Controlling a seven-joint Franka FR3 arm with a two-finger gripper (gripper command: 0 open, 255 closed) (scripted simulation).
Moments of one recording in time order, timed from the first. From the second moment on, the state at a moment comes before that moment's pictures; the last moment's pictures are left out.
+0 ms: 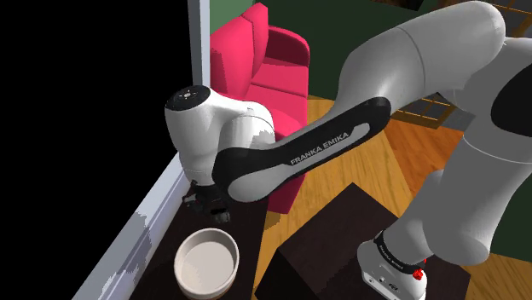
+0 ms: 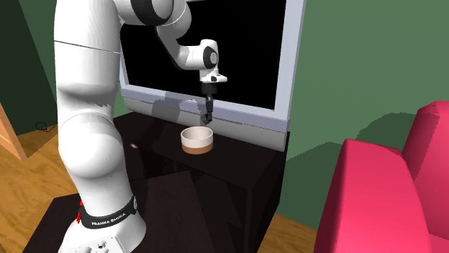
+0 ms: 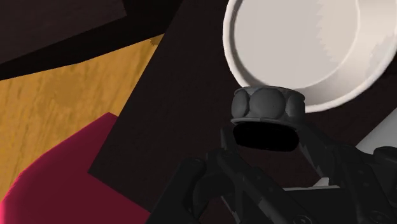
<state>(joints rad) 0.32 0.24 0.51 -1.99 -0.18 2.05 1.17</state>
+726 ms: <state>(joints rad) 0.43 0.34 0.55 -1.93 -0.23 2.06 1.33</state>
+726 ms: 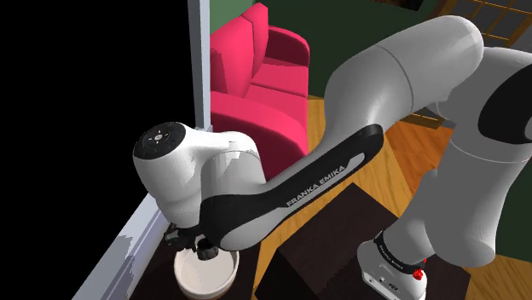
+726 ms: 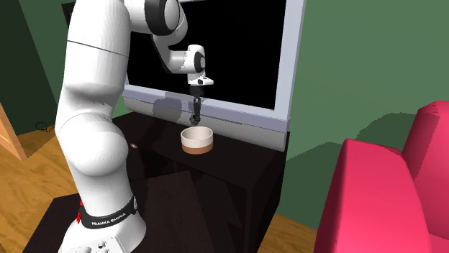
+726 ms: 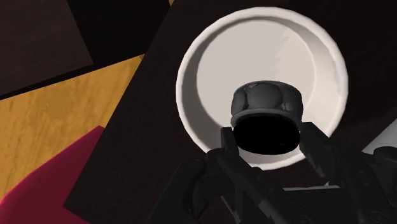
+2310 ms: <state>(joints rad) 0.45 0.40 0.53 -1.95 -0.27 2.14 1.36</state>
